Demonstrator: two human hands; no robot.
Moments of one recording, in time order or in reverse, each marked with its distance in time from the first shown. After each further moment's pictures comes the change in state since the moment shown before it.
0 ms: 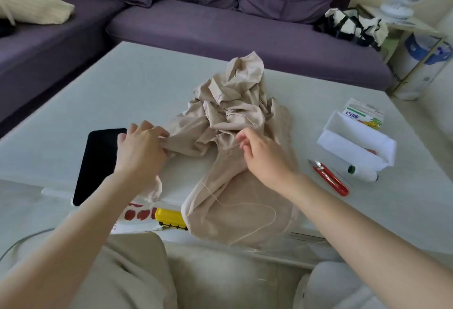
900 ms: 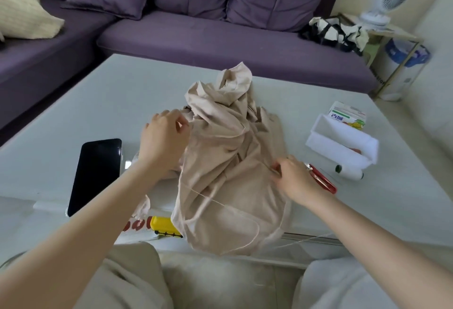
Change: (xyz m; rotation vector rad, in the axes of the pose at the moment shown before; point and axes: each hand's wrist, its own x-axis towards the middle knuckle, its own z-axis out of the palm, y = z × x) left_hand 0.025 0.046 -0.006 -0.309 0.178 0.100; right_hand -0.036 0.050 -0.020 -0.180 -0.170 0.348
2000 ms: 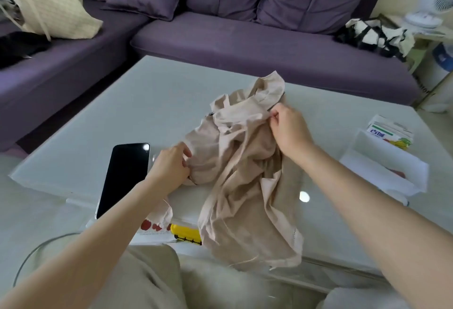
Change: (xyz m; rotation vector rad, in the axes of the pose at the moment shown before) left_hand -0.008 -0.063 0.001 0.055 -0.354 -0.227; right_hand 0.103 -0.082 -0.035 0.165 0.370 -0.186
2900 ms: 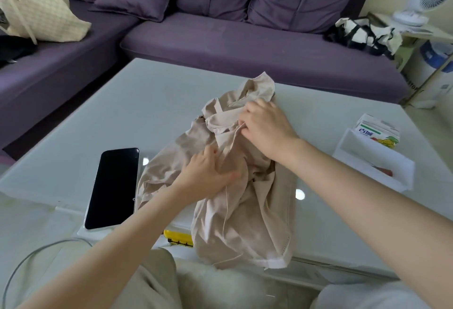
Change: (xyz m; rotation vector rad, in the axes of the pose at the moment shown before) left_hand -0.014 0.069 0.023 -0.049 -0.188 0.135; right_hand -0.004 -0.034 -0.023 -0.464 -0.125 -0.504
